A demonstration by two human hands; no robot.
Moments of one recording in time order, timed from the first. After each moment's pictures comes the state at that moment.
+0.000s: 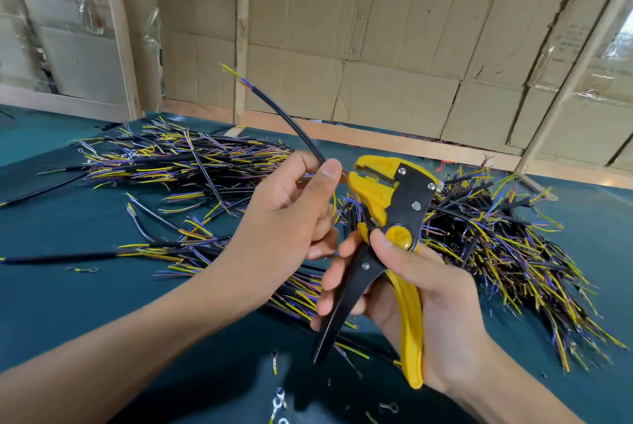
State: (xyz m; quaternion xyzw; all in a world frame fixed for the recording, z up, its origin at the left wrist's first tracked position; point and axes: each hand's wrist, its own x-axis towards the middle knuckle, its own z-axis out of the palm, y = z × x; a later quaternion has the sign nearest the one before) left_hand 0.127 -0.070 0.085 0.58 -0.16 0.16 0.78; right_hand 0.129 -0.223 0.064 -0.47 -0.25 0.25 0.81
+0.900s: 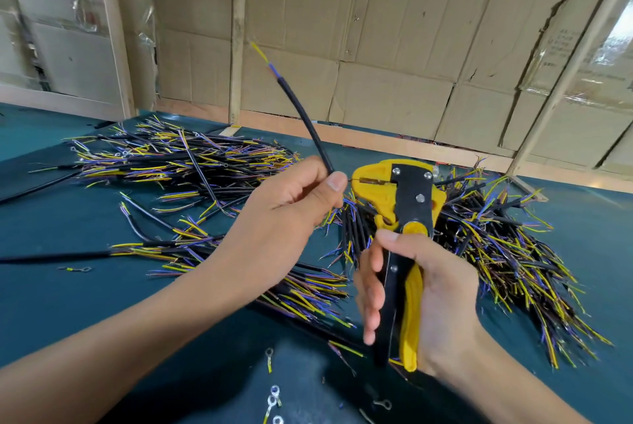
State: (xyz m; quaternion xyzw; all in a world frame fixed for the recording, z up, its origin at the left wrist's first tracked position) left_hand 0.132 -0.056 0.082 0.73 -0.19 0.19 0.63; right_hand 0.133 -0.230 0.068 -0.56 -0.16 0.19 0.79
